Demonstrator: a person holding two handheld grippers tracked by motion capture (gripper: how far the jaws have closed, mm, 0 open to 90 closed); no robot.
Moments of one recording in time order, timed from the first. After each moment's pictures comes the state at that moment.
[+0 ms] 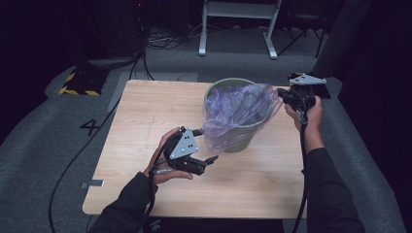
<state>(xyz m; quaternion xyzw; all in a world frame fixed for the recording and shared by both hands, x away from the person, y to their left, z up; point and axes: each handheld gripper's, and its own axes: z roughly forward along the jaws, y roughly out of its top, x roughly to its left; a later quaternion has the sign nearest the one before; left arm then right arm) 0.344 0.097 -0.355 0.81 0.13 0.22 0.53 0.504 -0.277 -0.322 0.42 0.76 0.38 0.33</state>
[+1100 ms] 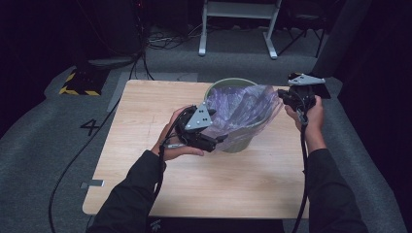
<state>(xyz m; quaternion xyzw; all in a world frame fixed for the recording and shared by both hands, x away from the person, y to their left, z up) 0.396 0.068 -0.323 0.84 0.14 0.25 0.45 0.501 -0.275 -0.319 0.41 0.77 0.36 0.33</state>
